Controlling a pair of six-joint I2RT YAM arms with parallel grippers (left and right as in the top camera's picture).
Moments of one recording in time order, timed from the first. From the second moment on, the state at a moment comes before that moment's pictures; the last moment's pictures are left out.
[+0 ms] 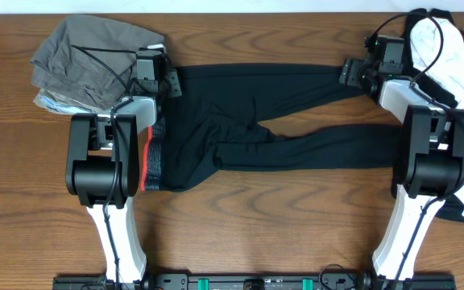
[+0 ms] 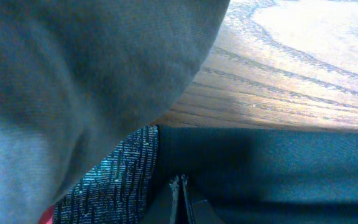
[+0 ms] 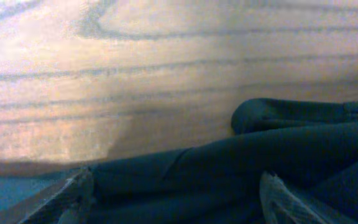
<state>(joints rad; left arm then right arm) -0.06 2.19 1.28 0.15 -0.01 -0.21 -0.09 2.28 1.48 -0.04 -0.05 0.13</state>
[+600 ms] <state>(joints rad) -0.06 2.19 1.30 0.12 -0.01 -0.22 -0.18 2.34 1.75 -0.44 -0.13 0.13</state>
